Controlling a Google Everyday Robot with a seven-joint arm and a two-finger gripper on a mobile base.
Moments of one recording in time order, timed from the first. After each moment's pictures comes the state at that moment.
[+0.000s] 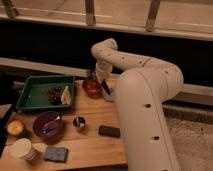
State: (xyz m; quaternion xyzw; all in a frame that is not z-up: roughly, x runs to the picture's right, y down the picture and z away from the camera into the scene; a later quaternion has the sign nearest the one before) arm 0.007 -0.057 0.897 -0.23 0.12 0.52 0.81
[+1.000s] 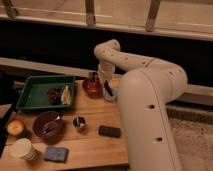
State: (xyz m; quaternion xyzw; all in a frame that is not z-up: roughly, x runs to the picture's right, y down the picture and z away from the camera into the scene) arm 0.016 -0.059 0.900 -0.24 0.12 0.52 0.81
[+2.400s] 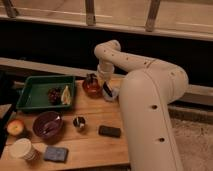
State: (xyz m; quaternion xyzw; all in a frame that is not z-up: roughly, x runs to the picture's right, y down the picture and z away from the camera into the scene) arm 0.006 -0.049 0.896 -0.26 0.11 0.50 0.81
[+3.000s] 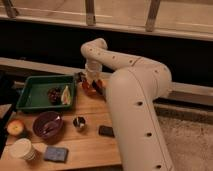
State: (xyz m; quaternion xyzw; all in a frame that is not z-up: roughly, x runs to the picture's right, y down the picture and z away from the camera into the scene) arm -0.056 -0.054 0.894 -0.27 0.09 0.46 0.84
